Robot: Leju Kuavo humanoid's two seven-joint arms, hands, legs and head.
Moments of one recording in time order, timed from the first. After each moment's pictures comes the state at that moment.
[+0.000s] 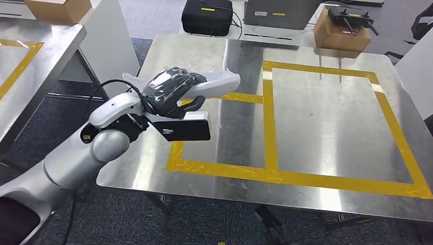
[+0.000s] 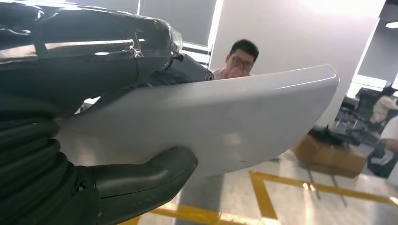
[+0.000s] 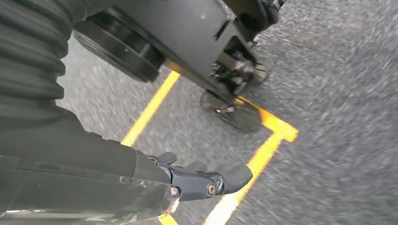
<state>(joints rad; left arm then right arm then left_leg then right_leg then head) -0.95 0.25 -0.91 -1.47 -0.57 -0.28 0.24 -0.20 -0.20 0.82 -0.60 -0.43 -0.05 0.30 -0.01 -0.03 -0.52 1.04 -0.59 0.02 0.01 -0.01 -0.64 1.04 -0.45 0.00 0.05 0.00</state>
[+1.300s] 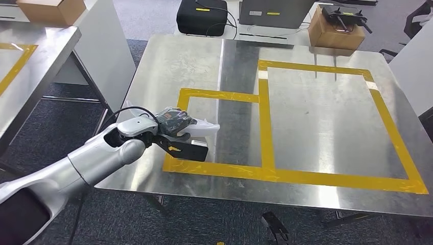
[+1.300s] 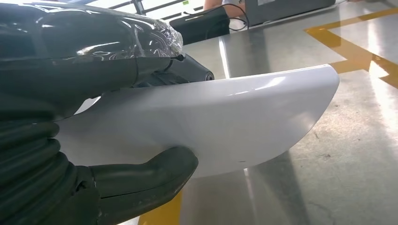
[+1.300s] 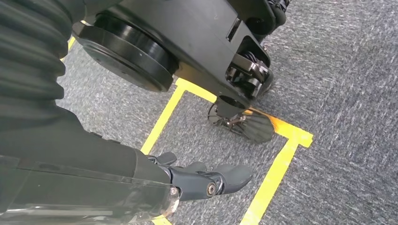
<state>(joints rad) -0.99 0.25 -1.17 -1.04 -0.61 -0.36 0.15 -0.19 -0.24 0.88 -0.61 -0.59 -0.07 0.27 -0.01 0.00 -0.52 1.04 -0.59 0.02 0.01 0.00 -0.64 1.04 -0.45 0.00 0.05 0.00</state>
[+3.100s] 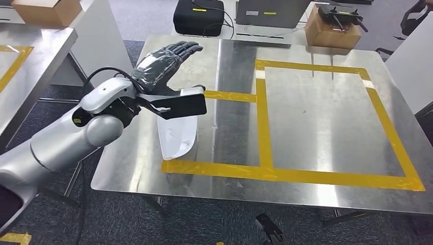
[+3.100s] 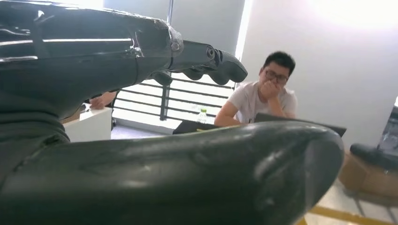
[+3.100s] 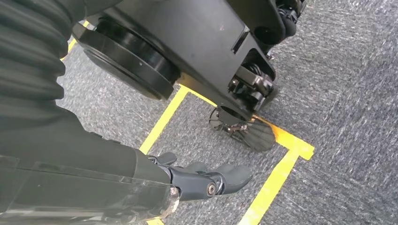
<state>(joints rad) -1.12 0.35 -1.05 -1.44 -0.48 -0.16 0.41 -0.21 -0.22 0.96 -0.55 -0.60 -0.02 0.24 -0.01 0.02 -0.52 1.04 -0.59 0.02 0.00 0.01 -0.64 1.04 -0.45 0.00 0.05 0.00</state>
